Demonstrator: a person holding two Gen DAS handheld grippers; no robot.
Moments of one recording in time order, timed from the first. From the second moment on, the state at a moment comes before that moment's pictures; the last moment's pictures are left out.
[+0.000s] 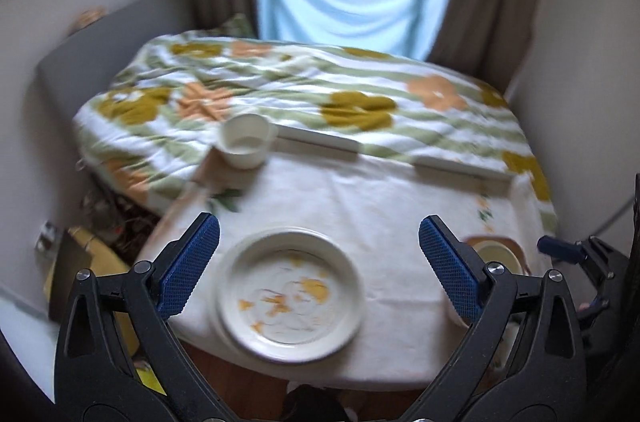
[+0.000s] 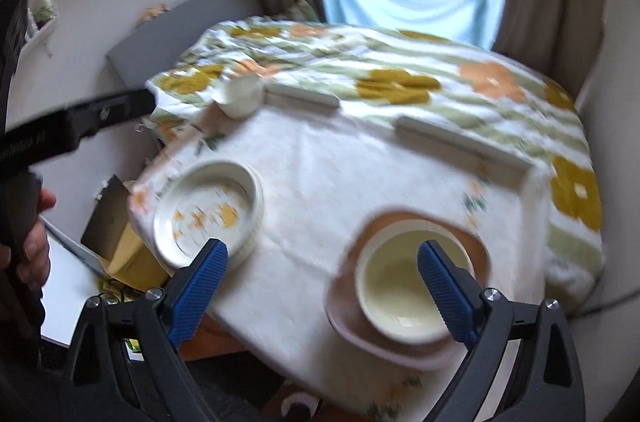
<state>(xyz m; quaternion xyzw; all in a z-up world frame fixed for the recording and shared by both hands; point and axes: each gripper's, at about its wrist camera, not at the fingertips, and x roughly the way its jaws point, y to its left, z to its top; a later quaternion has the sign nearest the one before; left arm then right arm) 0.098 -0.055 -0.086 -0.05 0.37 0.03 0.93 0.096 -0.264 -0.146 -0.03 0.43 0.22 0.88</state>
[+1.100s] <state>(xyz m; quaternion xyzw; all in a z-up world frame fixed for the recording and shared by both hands) 0.375 0.145 -0.293 -0.27 0.51 0.06 0.81 0.424 -0.024 -0.277 0.04 0.57 0.30 0.77</state>
